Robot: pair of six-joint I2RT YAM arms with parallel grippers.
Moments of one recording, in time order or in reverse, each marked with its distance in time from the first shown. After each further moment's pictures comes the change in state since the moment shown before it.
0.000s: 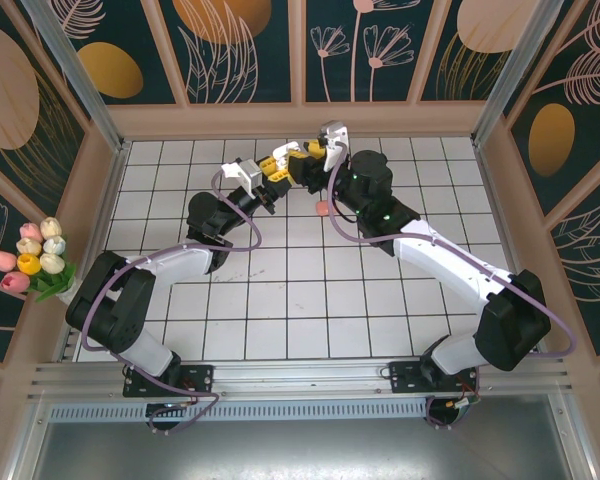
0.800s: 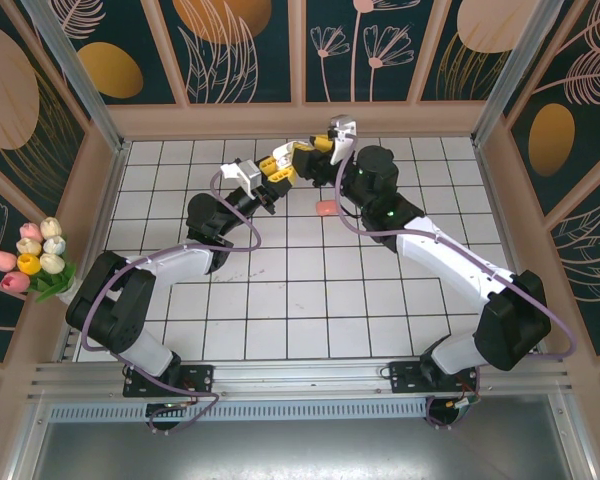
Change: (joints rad) left arm -0.001 0.000 0.000 0.034 0.008 -0.005; right arm -0.040 0.000 0.013 0.009 -0.023 0.091
